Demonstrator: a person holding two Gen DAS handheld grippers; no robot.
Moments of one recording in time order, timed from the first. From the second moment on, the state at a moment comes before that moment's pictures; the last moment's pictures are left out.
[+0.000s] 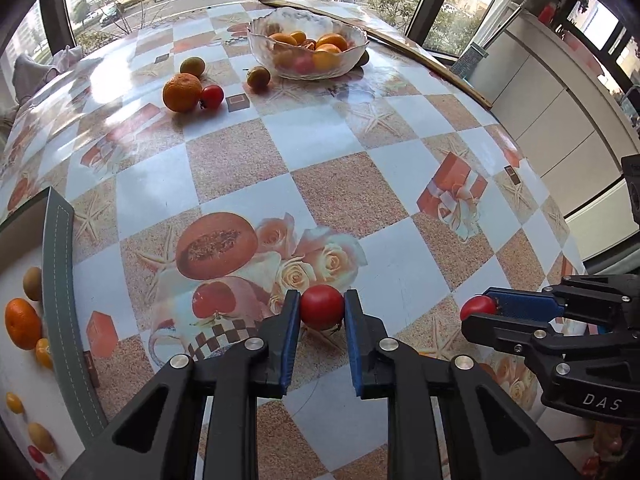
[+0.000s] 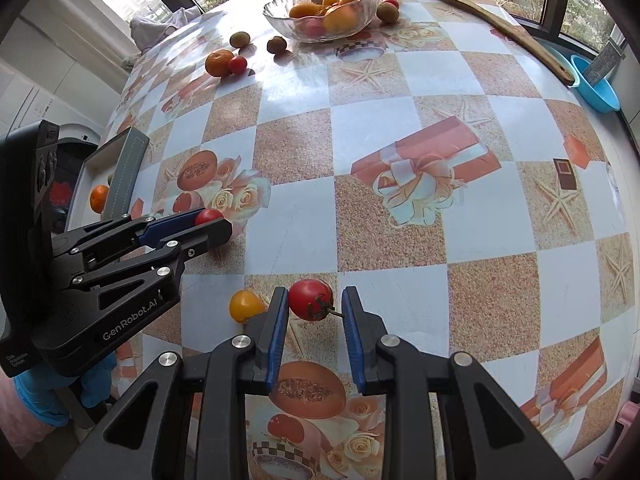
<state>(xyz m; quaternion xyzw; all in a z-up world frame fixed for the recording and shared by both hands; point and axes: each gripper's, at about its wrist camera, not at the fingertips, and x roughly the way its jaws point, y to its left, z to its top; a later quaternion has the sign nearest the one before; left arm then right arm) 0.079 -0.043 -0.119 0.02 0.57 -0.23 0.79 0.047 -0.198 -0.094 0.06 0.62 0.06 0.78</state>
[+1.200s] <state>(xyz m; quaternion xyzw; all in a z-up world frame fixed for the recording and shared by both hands) 0.076 0.214 -0.091 -0.05 0.54 0.02 0.84 0.105 0.037 -0.087 -0.02 0.61 0.23 0.76</state>
